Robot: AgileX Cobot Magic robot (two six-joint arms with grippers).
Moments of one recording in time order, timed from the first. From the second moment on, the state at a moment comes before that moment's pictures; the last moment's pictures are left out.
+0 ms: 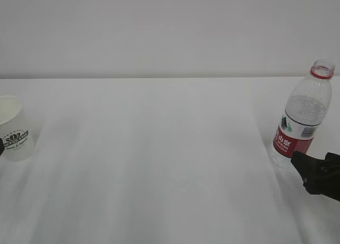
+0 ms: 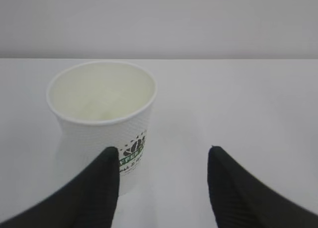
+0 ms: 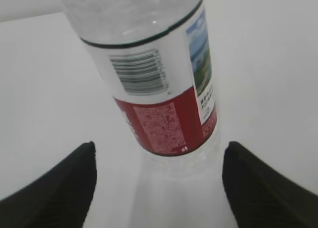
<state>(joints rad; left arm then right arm) -0.13 1.46 -0.01 -0.01 -1.14 -0.09 -0.01 1.78 -0.12 -0.21 -1.15 0.21</state>
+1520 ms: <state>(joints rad) -0.13 1.56 -0.01 0.03 -1.14 -0.09 -0.01 1.92 -0.30 -0.25 -1.15 0.21</state>
